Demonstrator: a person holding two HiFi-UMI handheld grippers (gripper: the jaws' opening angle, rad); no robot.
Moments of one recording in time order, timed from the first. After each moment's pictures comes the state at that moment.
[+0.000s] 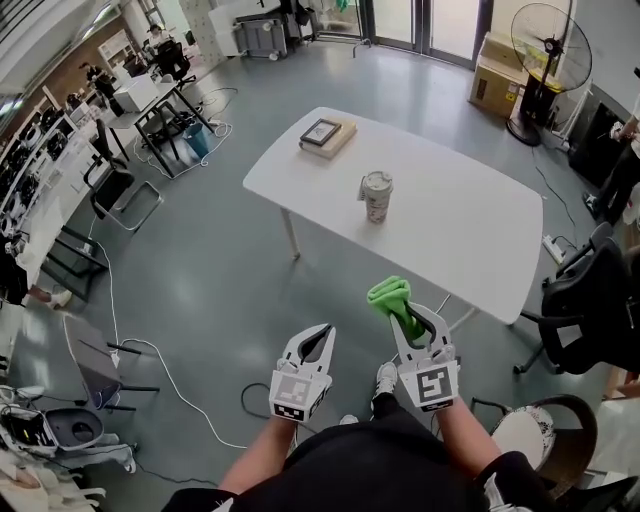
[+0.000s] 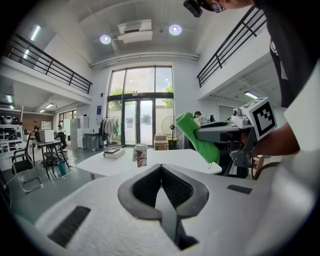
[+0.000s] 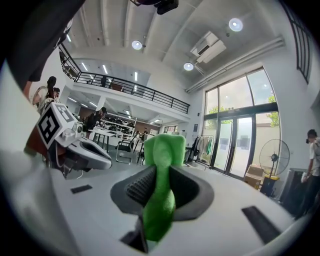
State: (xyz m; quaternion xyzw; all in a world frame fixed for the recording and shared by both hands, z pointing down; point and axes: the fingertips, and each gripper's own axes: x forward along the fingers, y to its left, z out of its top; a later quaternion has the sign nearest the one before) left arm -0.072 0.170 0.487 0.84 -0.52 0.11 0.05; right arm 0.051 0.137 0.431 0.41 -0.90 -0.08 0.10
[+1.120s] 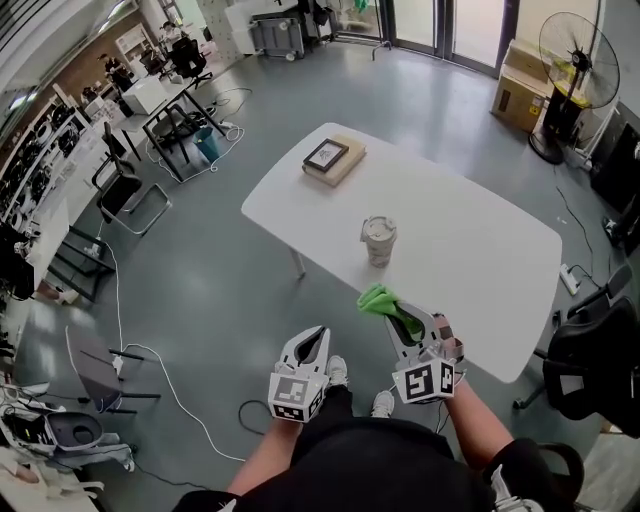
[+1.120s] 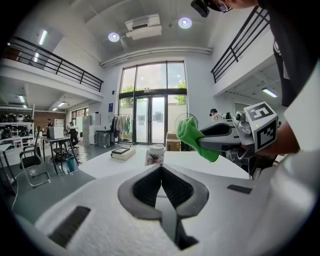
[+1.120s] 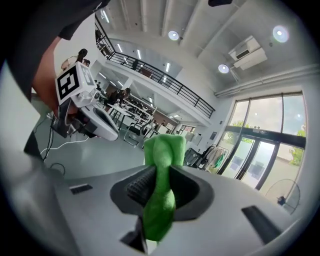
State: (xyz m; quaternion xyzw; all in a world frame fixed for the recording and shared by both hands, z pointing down) left arm -0.083 0.017 0.503 0.80 -0.58 0.12 0.08; right arm 0.039 -0.031 0.461 0.32 -0.89 -0.23 0.22
